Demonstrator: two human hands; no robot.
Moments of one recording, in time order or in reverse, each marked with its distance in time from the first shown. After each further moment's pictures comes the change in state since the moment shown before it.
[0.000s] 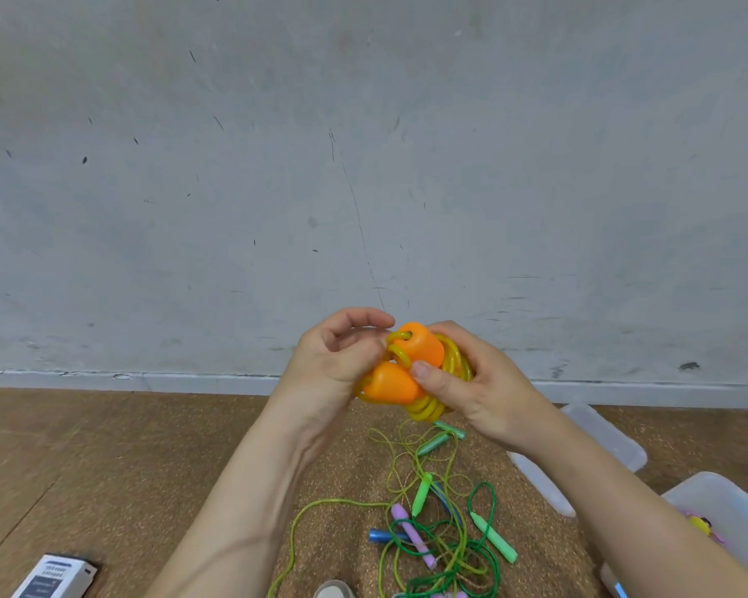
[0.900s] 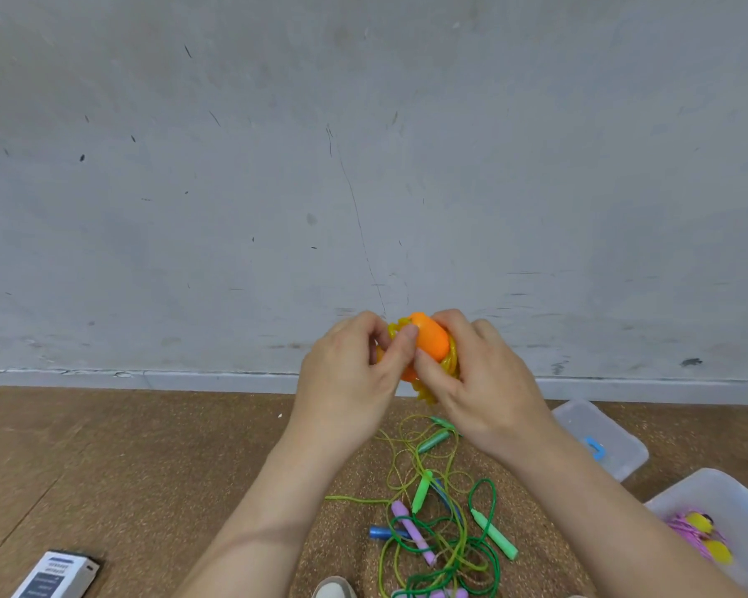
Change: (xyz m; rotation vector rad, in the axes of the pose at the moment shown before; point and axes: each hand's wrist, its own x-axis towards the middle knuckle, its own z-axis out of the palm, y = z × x) left_hand 0.003 -0.013 0.012 0.982 0.207 0.355; right_hand -0.004 -0.006 0.006 -0.691 0.245 0.039
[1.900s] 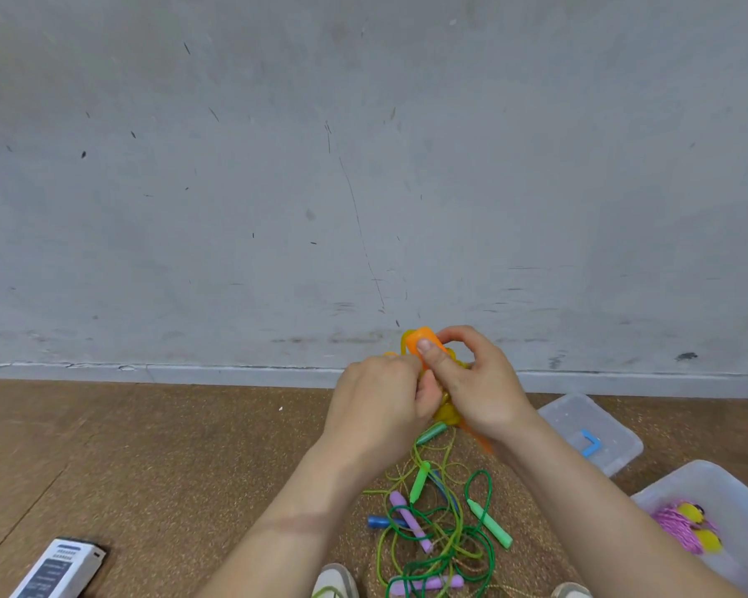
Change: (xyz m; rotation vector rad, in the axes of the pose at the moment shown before) left_hand -0.018 0.003 0.030 0.293 -0.174 0.212; right_hand 0.002 0.019 0.023 0.570 0.003 0.388
